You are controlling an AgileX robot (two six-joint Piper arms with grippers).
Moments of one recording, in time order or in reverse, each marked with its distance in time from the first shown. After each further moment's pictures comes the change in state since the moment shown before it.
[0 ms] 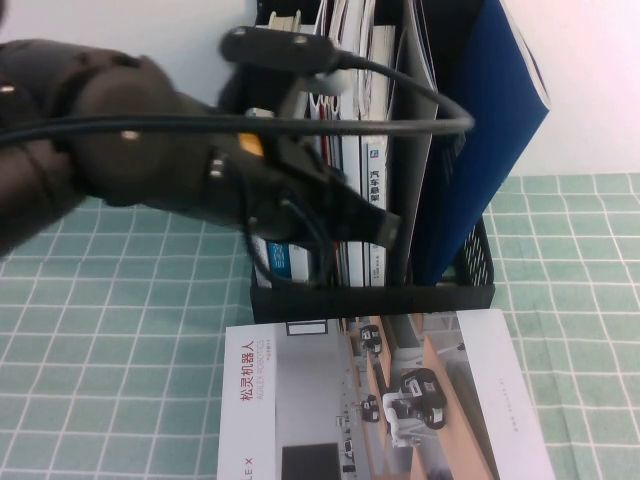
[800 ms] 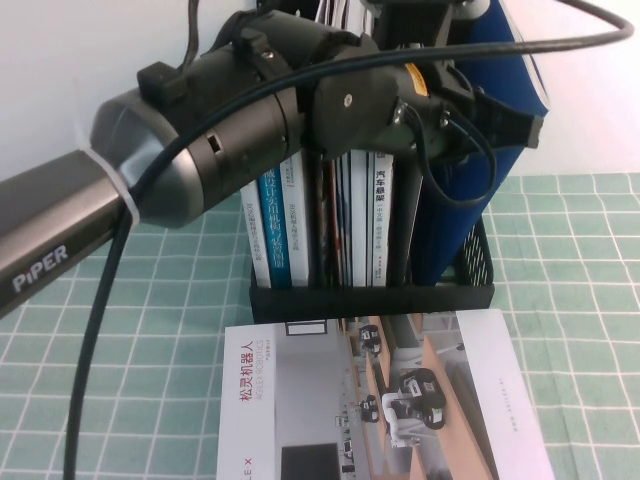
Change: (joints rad) right arm 0.172 0.227 -0.185 -1.200 -0.055 0.942; left arm -0.108 0.349 -0.358 0.097 -0.216 -0.203
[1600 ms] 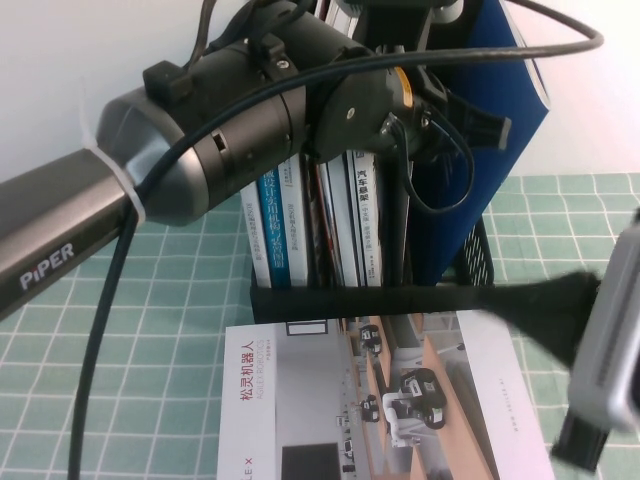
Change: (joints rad) right arm 0.000 0.371 -0.137 -0.525 -0.403 0.435; left arm -0.001 0.010 -0.013 0.243 0.071 -0.210
